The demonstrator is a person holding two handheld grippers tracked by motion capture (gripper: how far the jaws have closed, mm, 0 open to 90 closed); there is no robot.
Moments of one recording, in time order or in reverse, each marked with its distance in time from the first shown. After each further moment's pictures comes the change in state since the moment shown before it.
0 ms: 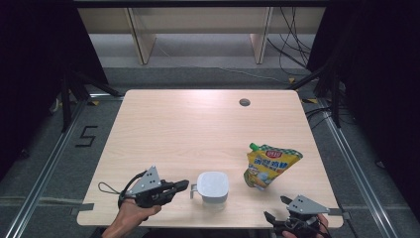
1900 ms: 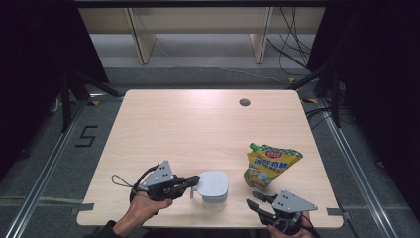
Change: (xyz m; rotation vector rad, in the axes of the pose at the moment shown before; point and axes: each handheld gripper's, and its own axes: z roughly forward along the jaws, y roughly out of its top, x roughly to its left) left arm 0.001 0.012 0.024 0.020 -0.027 0.007; right arm 0.032 0.040 0.016 -0.218 0.160 -0.073
